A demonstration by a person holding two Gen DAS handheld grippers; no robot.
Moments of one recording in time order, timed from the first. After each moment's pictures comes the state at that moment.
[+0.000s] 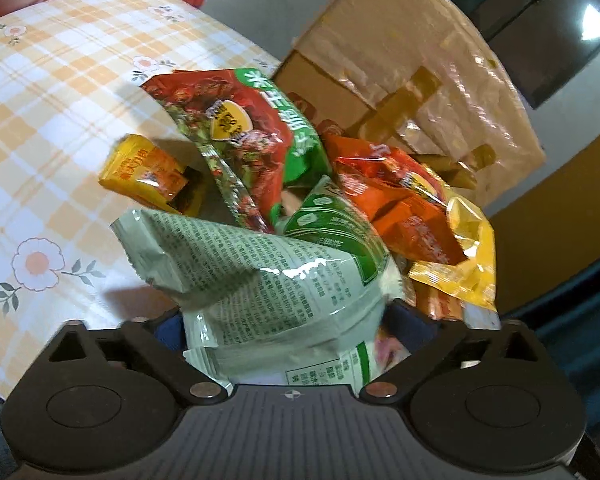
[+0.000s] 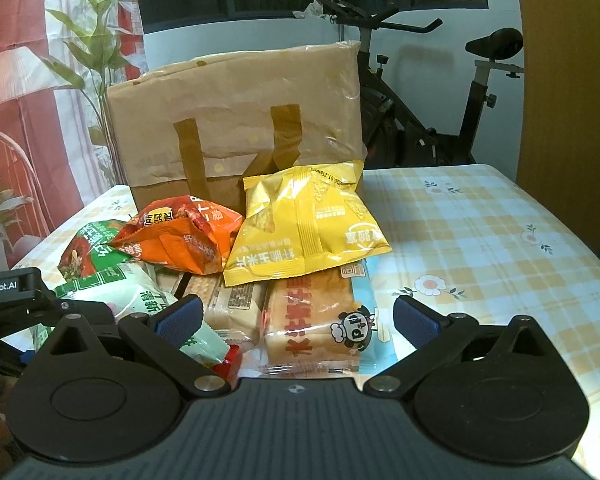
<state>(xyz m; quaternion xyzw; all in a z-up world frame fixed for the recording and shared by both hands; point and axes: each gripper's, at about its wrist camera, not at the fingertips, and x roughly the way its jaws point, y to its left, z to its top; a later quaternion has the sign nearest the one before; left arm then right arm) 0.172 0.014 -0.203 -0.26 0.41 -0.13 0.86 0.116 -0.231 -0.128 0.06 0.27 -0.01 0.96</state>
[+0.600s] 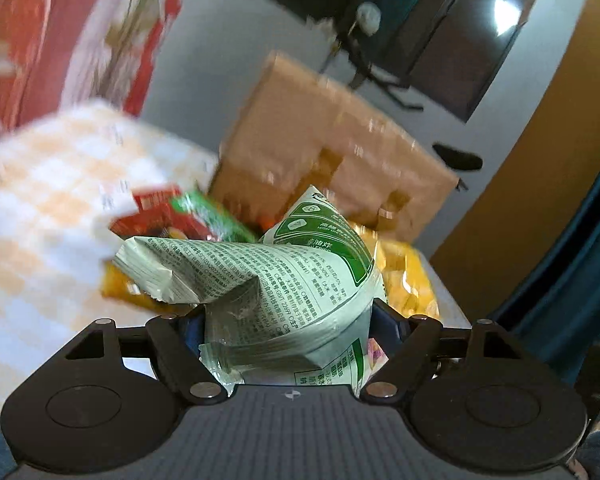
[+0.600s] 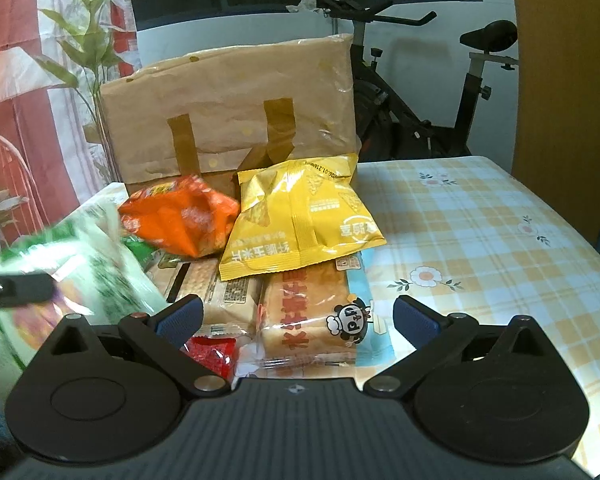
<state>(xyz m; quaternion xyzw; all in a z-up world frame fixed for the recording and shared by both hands) 0.127 0.017 -0.145 -0.18 0.27 -0.16 0.93 0.114 -0.233 -0.129 0.07 0.28 -0.02 0.96</state>
